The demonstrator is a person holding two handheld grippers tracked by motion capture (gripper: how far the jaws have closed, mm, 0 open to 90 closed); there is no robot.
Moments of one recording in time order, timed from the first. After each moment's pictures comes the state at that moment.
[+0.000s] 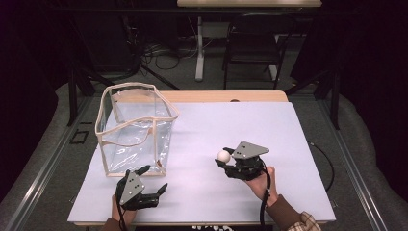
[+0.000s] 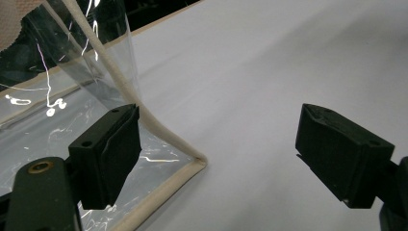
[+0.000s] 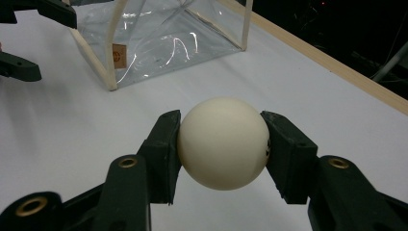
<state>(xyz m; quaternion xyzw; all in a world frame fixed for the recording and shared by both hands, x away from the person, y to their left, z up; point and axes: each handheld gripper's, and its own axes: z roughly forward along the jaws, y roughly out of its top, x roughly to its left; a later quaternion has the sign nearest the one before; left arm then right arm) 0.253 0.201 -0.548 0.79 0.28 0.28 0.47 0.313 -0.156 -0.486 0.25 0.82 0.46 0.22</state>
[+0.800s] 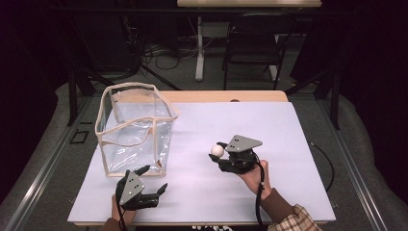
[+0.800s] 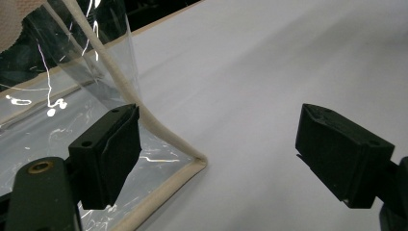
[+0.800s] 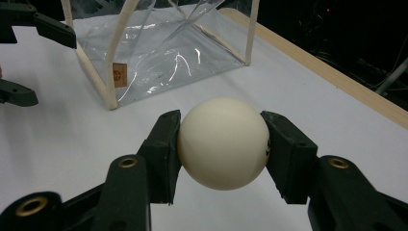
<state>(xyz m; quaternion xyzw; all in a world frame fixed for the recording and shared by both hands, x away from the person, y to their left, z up) 0.253 0.201 -0.547 0.79 0.28 0.28 0.47 0.328 -0.140 -0.478 0.24 0.82 0.47 0.21</state>
